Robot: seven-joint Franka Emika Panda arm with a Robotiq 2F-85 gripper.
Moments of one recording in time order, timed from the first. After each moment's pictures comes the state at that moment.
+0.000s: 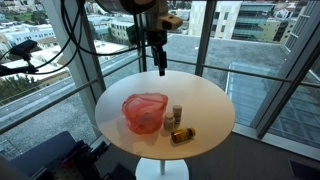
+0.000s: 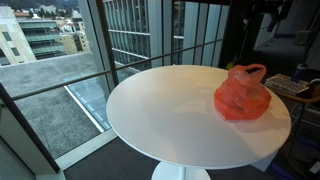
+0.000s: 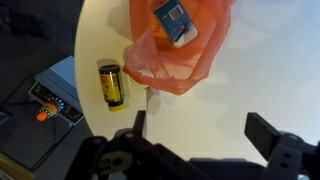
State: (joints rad) arm -0.09 -0.07 -0.01 -2.15 0.01 2.17 0.52
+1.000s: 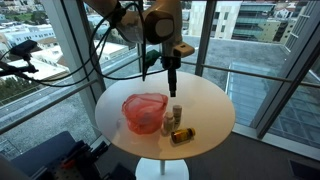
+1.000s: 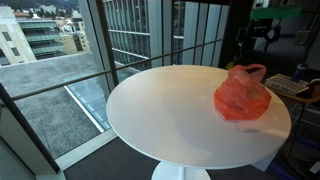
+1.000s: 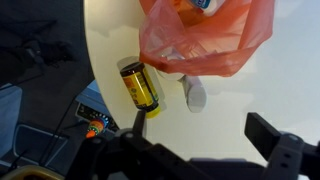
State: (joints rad) arm -0.09 0.16 -0.08 -2.09 -0.12 2.27 0.84
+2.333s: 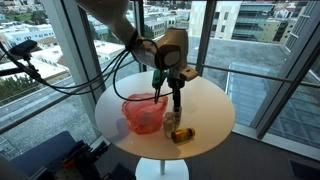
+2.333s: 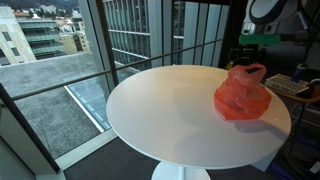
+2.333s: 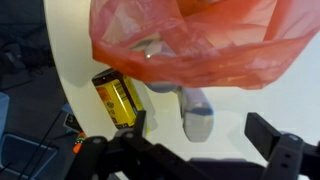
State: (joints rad) arm -0.07 0.39 -0.11 -2.02 -0.05 2.41 0.77
